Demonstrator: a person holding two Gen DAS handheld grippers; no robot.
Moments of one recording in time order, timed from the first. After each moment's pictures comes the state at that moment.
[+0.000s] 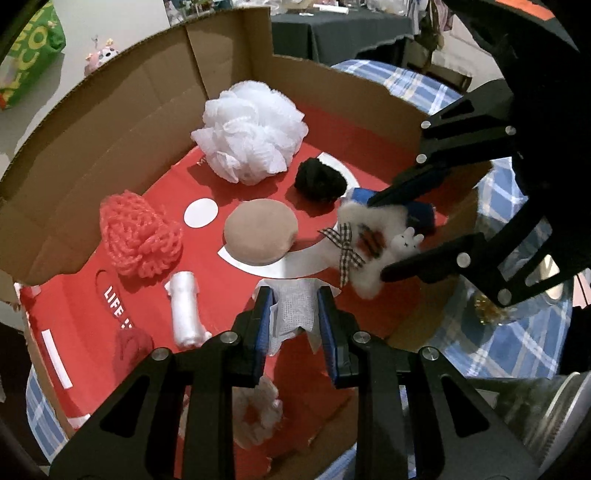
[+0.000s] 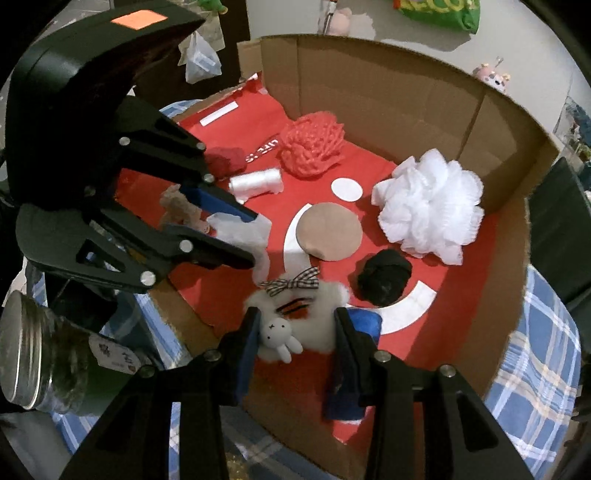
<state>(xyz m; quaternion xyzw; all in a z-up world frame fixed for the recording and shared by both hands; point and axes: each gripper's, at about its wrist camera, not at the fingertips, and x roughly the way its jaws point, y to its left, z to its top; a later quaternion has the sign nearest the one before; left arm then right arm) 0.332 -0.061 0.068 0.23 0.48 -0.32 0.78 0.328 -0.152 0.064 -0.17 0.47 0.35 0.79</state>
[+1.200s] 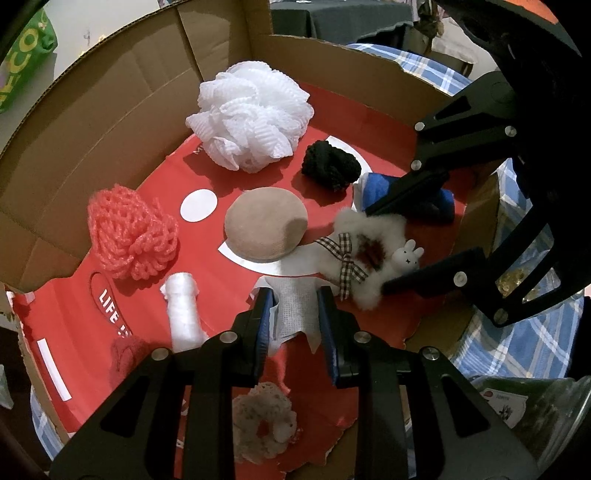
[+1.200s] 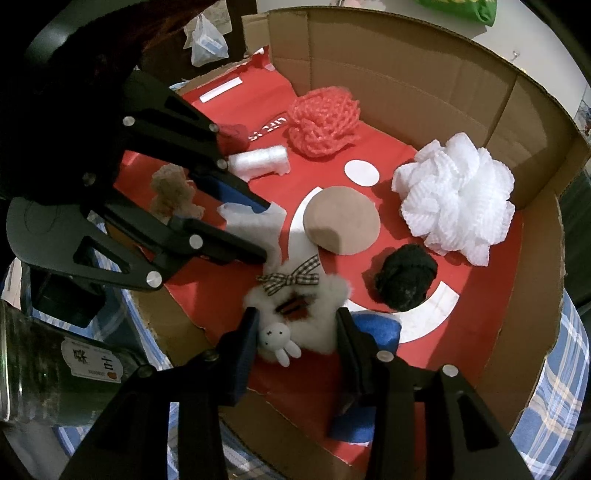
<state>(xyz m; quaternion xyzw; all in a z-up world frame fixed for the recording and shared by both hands) 0.343 -0.071 0.055 0.25 0.49 -0.32 0.77 0.340 -0.132 0.042 -0.19 0.49 0.36 0.77</state>
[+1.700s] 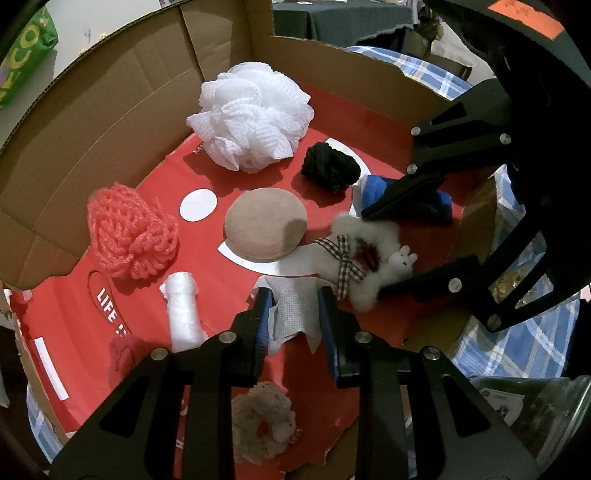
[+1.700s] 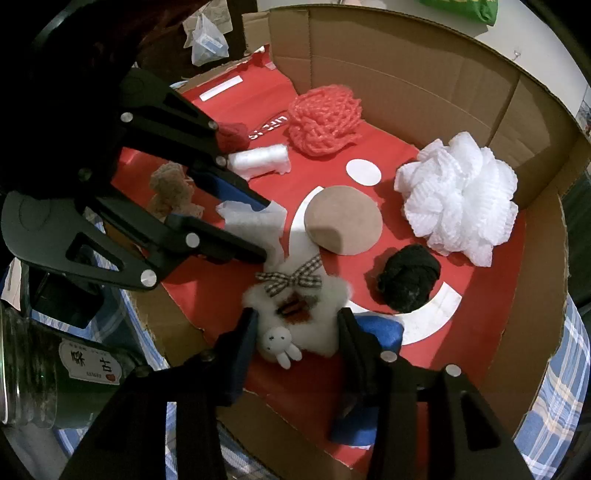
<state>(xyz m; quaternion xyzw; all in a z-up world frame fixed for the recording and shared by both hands) 0.345 -0.066 0.056 0.24 0.49 -0.32 0.77 0.340 -0.130 0.040 -0.19 0.48 0.36 0.77</state>
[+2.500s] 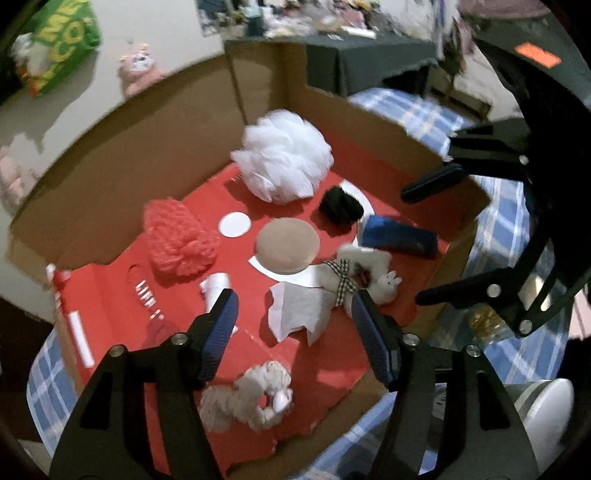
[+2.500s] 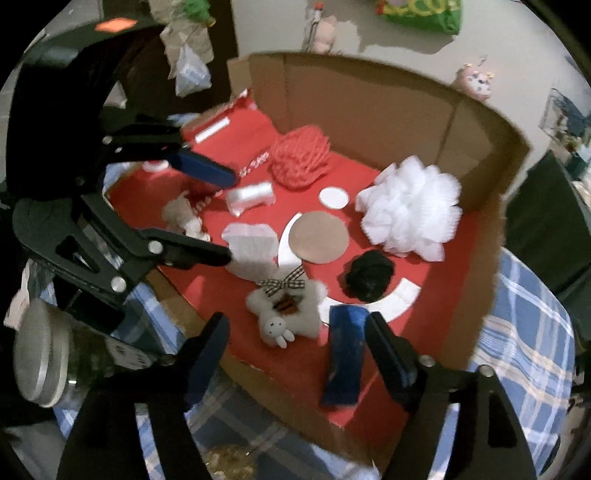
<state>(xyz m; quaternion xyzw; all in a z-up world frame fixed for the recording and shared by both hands) 0.323 -0.046 0.097 0.20 0.45 -0.28 0.82 0.316 -0.162 0.085 -0.15 0.45 0.33 0.82</state>
